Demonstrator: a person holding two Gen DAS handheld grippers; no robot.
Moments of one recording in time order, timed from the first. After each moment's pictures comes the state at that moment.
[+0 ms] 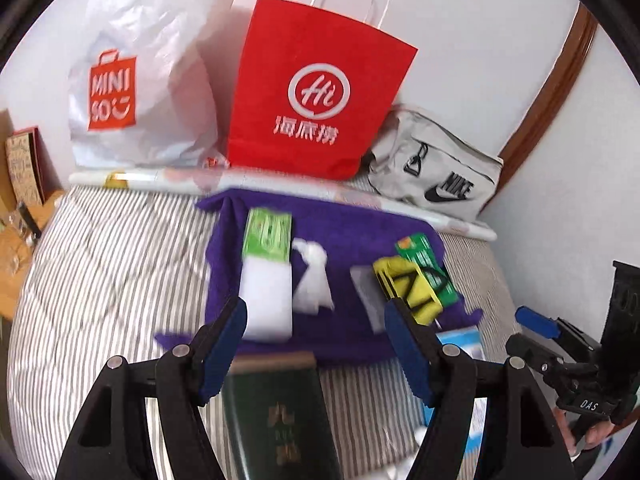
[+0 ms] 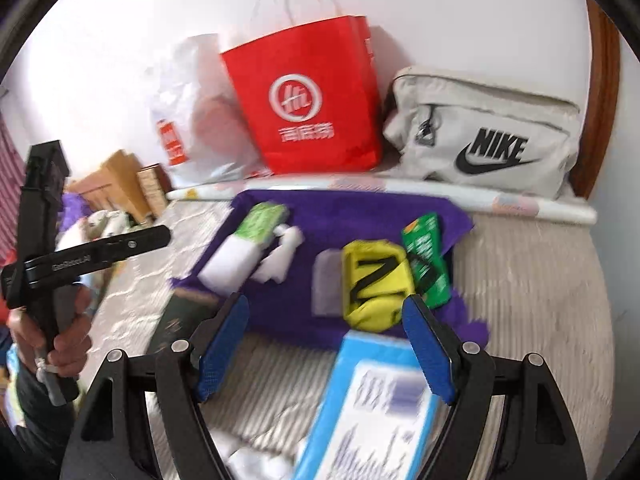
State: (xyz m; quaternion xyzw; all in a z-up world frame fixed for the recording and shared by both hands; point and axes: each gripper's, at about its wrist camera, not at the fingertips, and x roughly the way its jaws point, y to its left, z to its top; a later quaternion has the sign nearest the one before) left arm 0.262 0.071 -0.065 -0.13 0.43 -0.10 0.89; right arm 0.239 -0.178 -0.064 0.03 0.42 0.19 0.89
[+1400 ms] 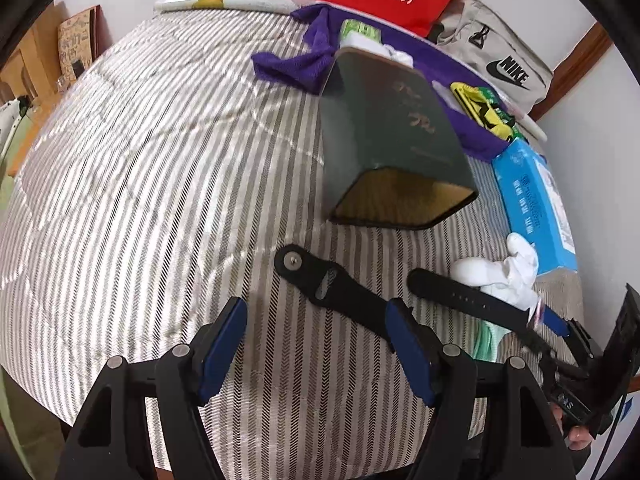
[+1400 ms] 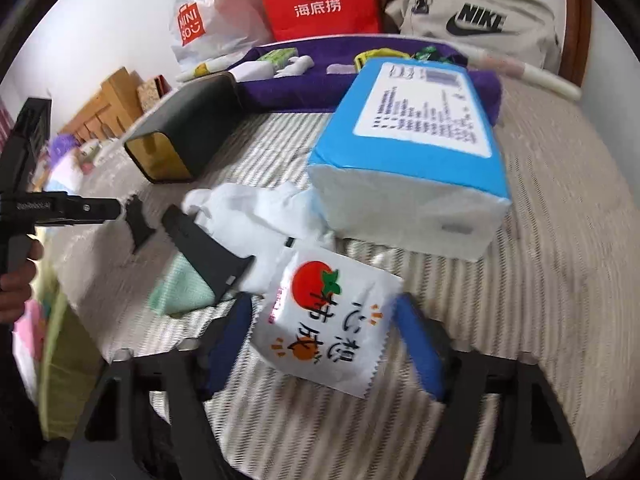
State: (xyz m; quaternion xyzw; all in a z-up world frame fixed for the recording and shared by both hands) left arm 0.110 0.103 -0.187 -0.13 0.56 -0.03 0.81; right arm 0.077 -0.176 -0.202 -0.03 0.47 0.15 0.87
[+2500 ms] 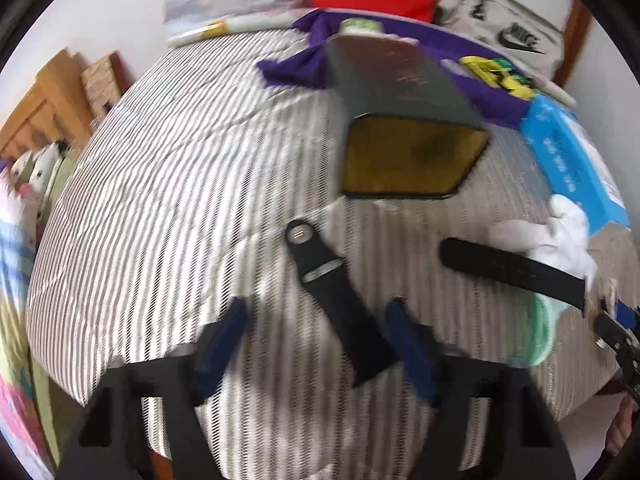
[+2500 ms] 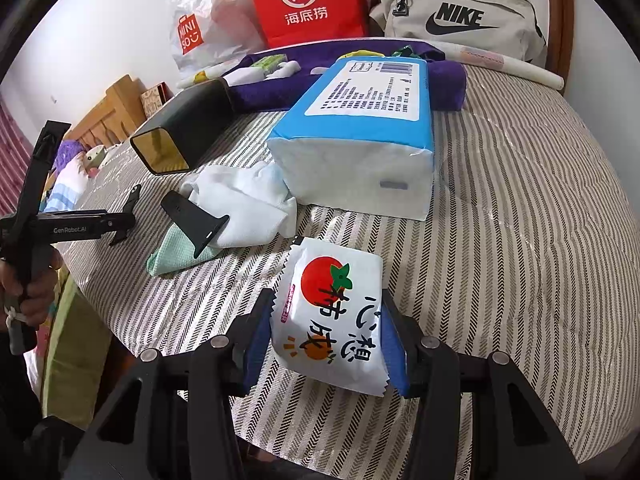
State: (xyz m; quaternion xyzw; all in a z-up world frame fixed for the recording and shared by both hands) left arm 0.096 0.074 -0.191 -0.01 0.53 0.03 0.85; right arm 0.055 -0.211 -0.201 0.01 0.47 0.17 0.87
